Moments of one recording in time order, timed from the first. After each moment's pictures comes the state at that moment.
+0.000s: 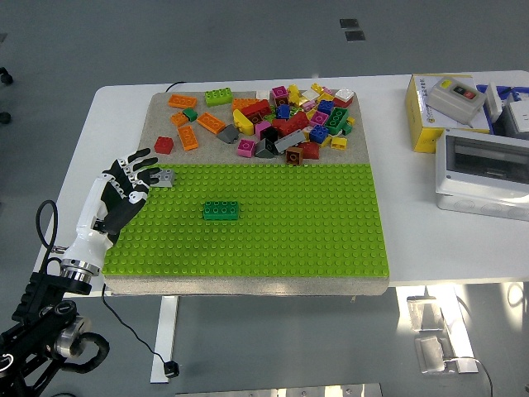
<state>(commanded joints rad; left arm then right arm) -0.23 0.34 -0.88 -1.26 0.85 0.23 -0.56 0.17 -0.11 1.29 0.18 -1.09 -0.08 -0.42</state>
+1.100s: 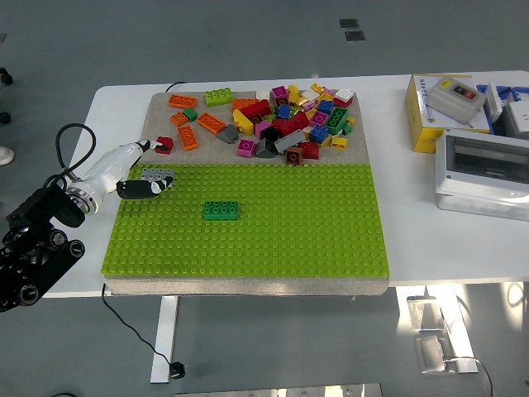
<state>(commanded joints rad) -0.71 0.36 -0.63 -0.86 1.72 0.18 -0.10 0.19 -0.12 1.29 0.18 -1.09 -0.08 -0.43</state>
